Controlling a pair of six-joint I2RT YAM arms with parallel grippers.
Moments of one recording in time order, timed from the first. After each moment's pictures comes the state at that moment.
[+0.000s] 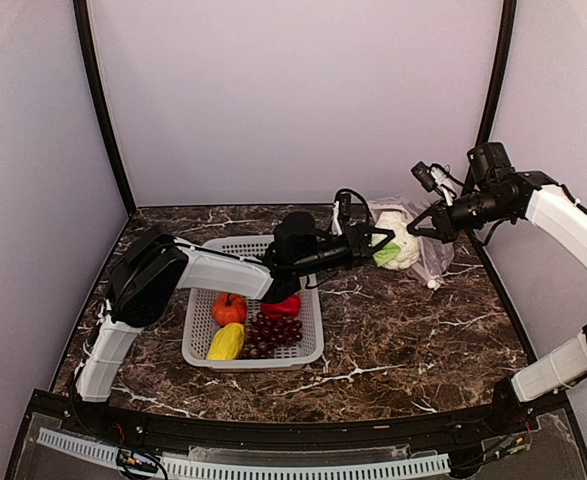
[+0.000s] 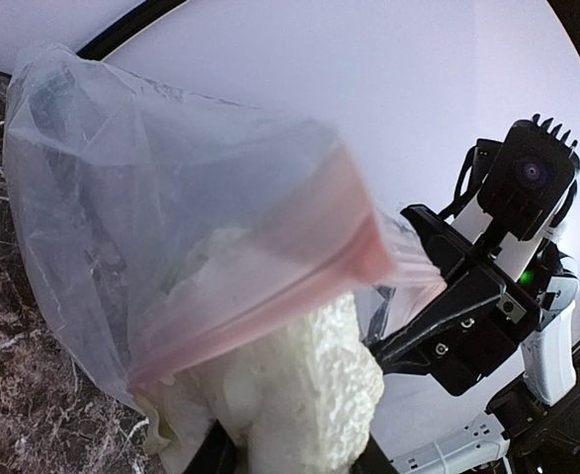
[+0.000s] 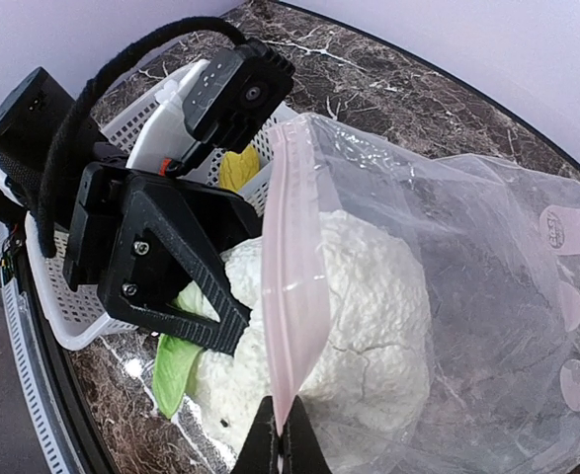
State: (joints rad) left arm -0.95 2.32 1.65 0.83 0.38 -1.10; right arm 0.24 1.36 1.30 -0.82 -0.67 -0.35
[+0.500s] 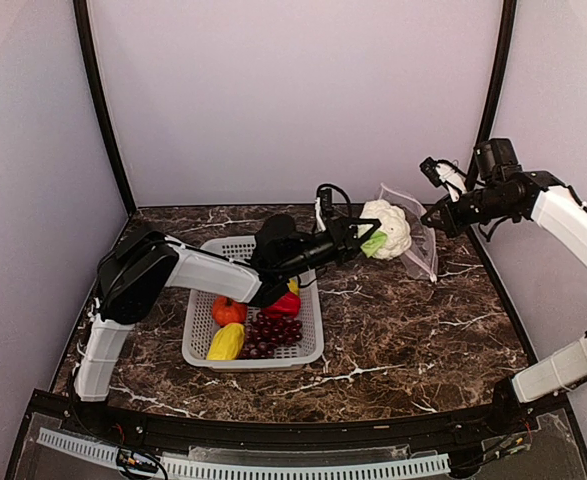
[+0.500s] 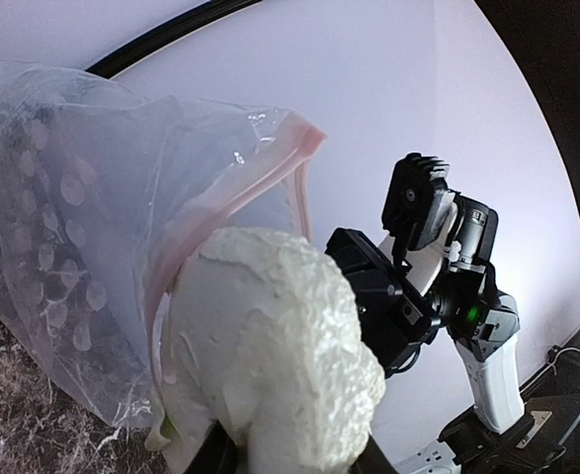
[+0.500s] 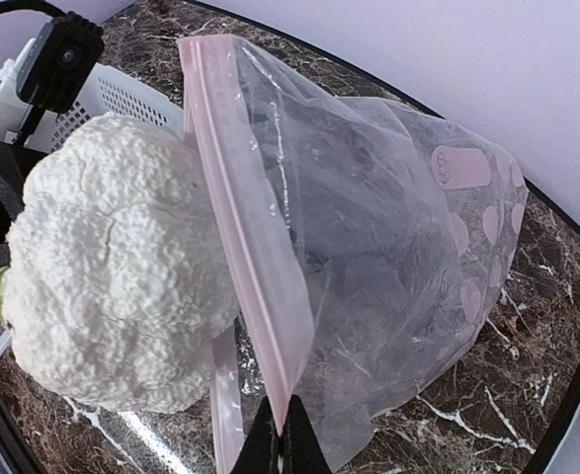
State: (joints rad) left arm -0.93 2.27 1.52 1.02 0.33 -1.21; right arm 0.23 1.32 1.30 -0.78 -0.42 -0.34
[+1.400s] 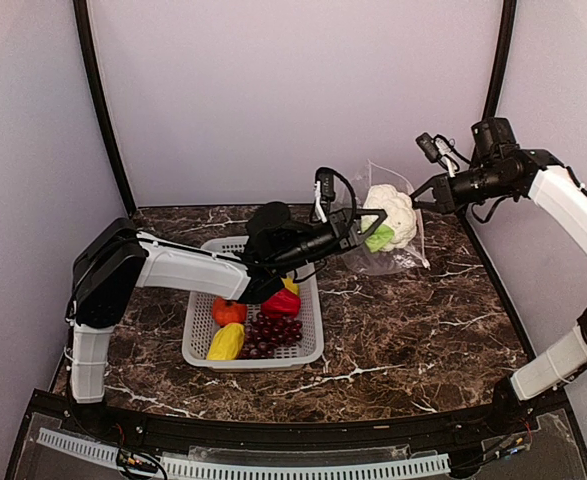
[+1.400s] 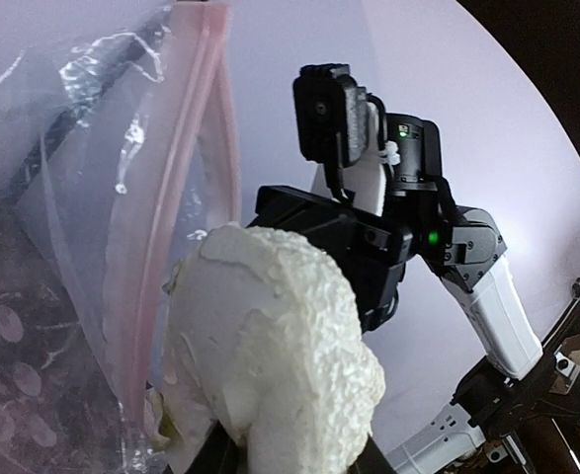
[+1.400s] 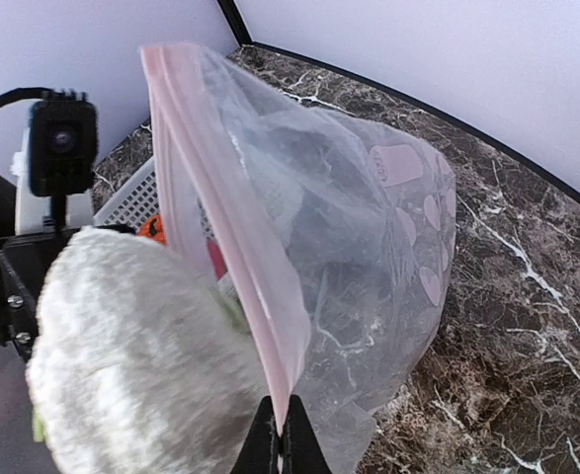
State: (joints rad) left arm -0.98 2.10 1.45 0.94 0.29 -0.93; right arm 0.23 1.43 1.49 -0.85 -0.69 -0.20
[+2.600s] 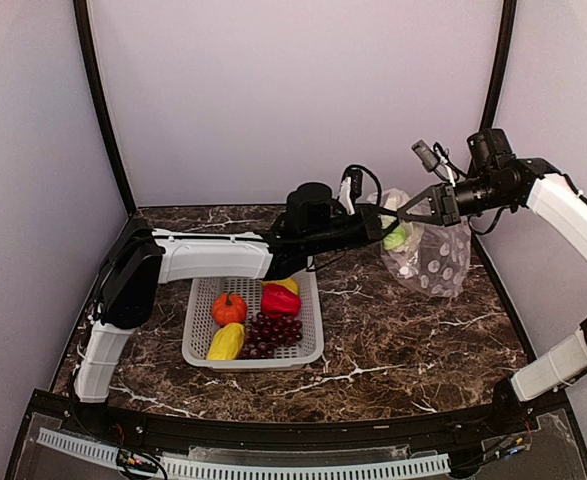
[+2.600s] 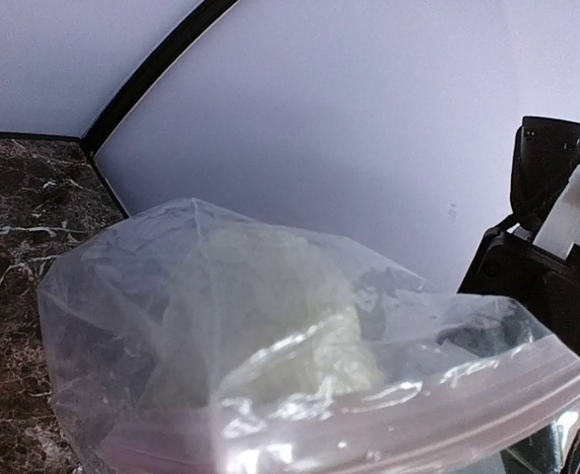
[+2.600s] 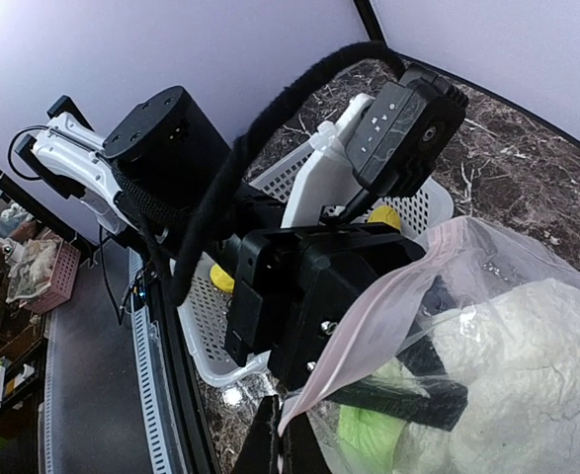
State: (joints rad) left arm -0.97 2.26 1.82 0.45 0.24 -0.86; right arm 0.26 1.38 1.41 -0.87 -1.01 -0.24
